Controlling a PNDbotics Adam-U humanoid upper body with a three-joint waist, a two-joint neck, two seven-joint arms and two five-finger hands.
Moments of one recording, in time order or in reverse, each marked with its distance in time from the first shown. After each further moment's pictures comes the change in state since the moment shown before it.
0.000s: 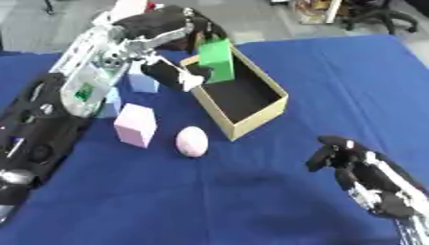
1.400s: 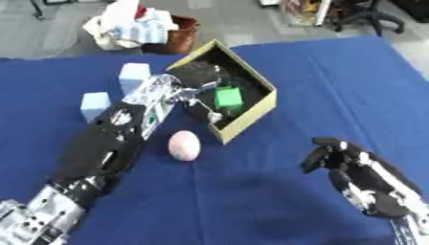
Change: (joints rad) left arm -0.005 -0.152 0.037 0.407 -0.372 -0.094 0.207; right arm -0.005 0.001 0.001 0.000 -0.004 0.002 0.004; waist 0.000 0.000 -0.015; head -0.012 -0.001
